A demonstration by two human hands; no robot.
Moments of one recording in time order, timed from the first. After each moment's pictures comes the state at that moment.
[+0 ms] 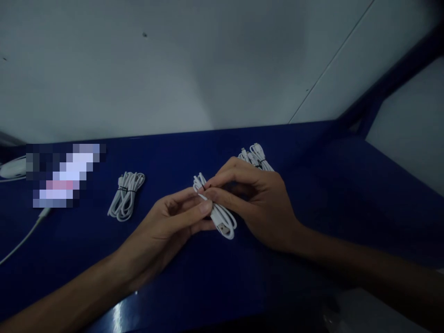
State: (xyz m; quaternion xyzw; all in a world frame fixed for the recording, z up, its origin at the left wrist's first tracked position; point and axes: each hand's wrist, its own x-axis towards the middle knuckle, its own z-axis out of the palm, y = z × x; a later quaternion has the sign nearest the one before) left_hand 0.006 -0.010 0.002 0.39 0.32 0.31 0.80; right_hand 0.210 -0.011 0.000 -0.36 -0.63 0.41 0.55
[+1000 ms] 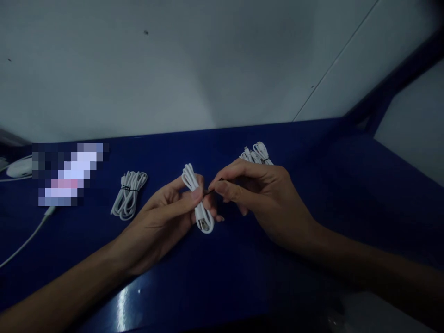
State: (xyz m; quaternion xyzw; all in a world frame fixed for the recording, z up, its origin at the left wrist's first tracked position) left_hand 0.001 0.000 0.006 0.39 0.27 0.34 0.82; right_hand 0.212 -0.019 0.012 -0.38 -0.55 0.53 0.53
